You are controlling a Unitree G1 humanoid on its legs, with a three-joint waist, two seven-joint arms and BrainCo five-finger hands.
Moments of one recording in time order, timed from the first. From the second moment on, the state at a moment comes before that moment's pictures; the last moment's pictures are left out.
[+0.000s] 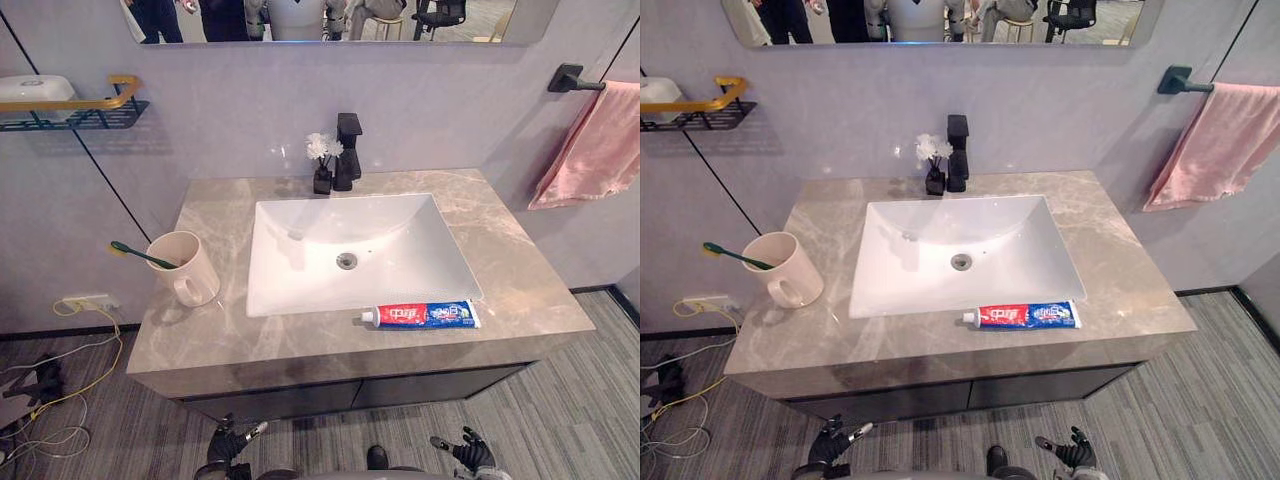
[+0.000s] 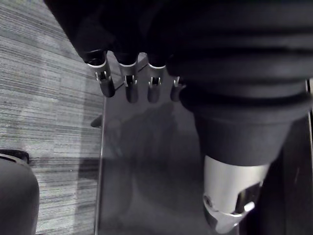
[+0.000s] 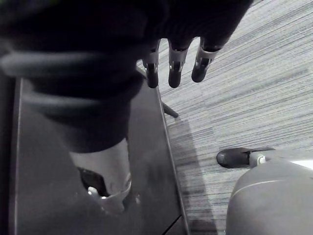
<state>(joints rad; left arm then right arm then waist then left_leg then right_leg) 0.19 0.08 0.09 0.93 -0.07 -0.18 0.09 0.14 -0.11 -0.20 0.97 0.01 -0.10 -0.09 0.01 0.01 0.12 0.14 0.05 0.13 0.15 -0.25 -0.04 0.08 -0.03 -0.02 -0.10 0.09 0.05</state>
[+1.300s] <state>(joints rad) 0.22 0.17 0.40 0.57 -0.13 -0.18 0.17 0.08 -0.18 -0.28 1.05 0.03 -0.10 -0.09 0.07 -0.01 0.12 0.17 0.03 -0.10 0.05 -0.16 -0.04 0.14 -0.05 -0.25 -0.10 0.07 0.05</state>
